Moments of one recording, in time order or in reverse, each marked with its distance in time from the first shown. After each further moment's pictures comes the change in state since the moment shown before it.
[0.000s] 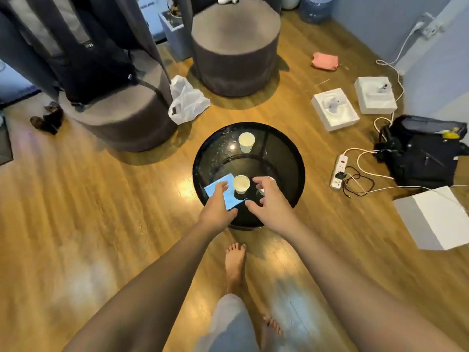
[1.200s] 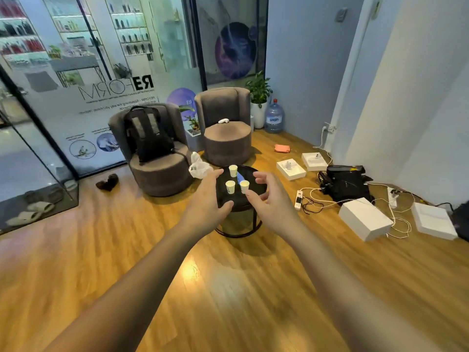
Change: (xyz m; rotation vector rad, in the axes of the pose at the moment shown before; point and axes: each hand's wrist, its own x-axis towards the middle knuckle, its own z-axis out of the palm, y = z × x) left_hand -0.736 0.008 0.032 0.118 0.457 0.616; right_hand -0.734 -0.028 0.019 0.195 0.428 -0.405
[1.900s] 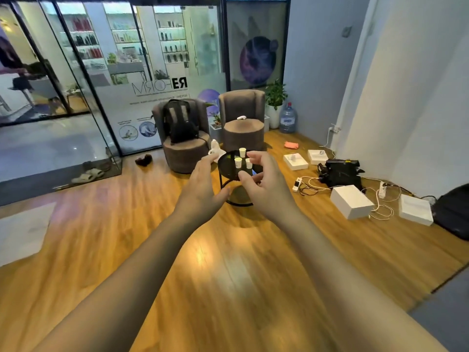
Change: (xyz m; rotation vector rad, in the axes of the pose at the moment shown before) left_hand -0.448 0.232 -0.027 0.065 0.233 0.034; right_hand -0.436 -0.066 -0.150 0.045 -0.015 -0.272
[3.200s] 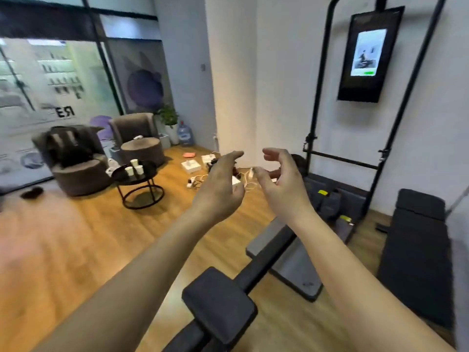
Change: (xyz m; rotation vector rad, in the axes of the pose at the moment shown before) left_hand -0.482 0.621 0.167 -0.225 -0.240 0.435; right_hand -0.618 -0.031 -0.574 -0.139 0.466 0.034
